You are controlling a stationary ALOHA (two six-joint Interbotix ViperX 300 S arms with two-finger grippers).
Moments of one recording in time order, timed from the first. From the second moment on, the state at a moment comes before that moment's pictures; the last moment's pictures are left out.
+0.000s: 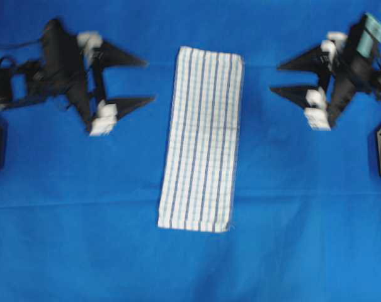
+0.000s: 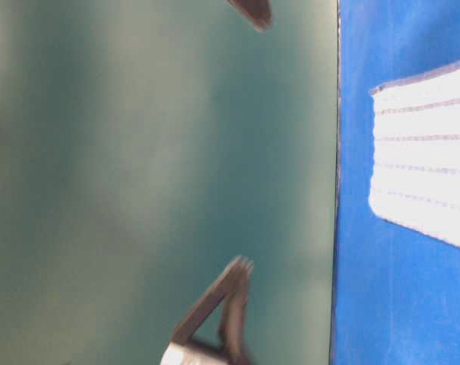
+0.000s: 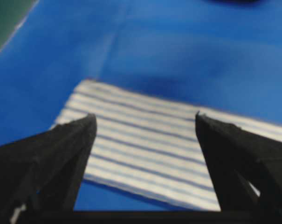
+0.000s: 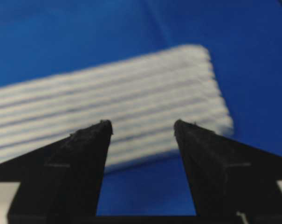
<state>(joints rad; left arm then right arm) 0.24 -0.23 0.93 -0.03 -0.40 0.07 -0.39 -0.47 1.10 -0.29 -0.21 0.35</state>
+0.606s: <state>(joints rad) 0.40 0.28 0.64 -0.03 -0.40 0.10 -0.55 0.06 0.85 -0.34 -0.24 0.33</state>
